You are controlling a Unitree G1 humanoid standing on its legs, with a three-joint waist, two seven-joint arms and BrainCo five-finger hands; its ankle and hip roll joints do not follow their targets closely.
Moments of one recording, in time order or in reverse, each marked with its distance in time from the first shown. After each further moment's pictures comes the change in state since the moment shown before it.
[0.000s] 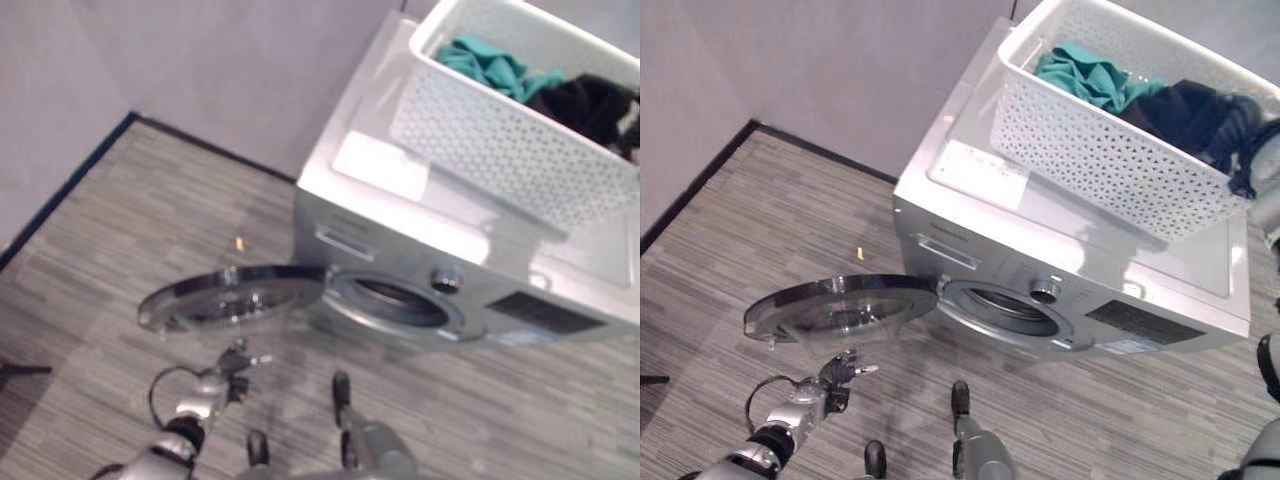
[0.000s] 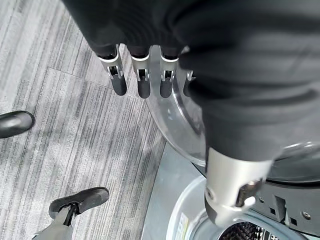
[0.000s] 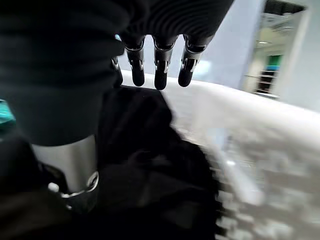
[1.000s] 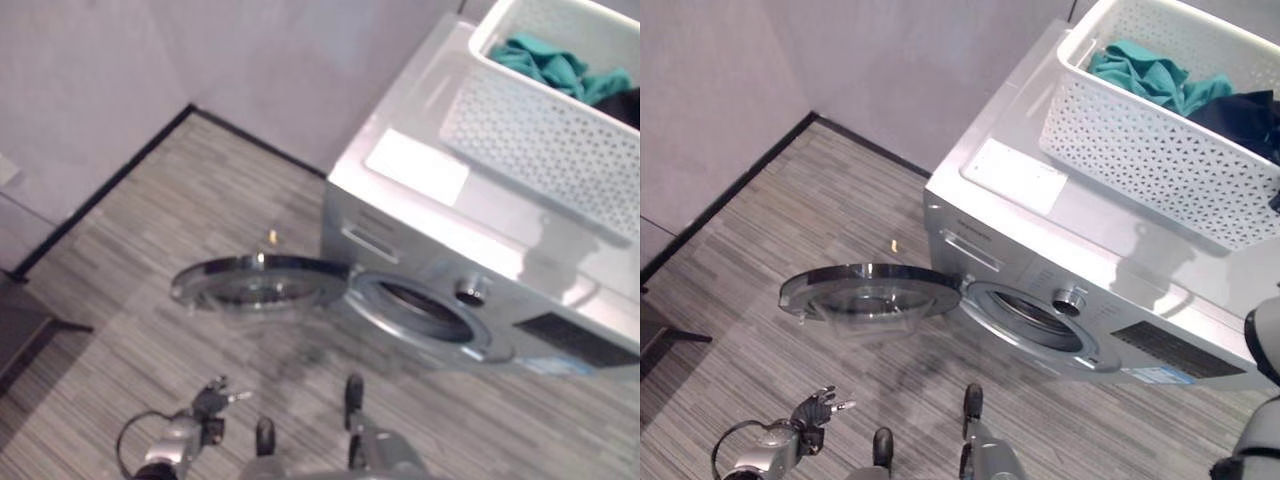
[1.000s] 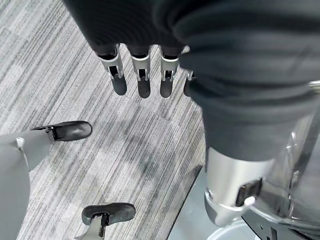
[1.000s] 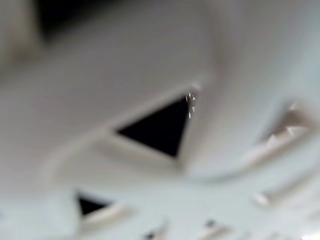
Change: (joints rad) left arm 0.204 0.080 0.029 -0.073 -0.049 -0.024 -0.062; right arm -0.125 0.057 0.062 0.600 0.034 -0.046 0.021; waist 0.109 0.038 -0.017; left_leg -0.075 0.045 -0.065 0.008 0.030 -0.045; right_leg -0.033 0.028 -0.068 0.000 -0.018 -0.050
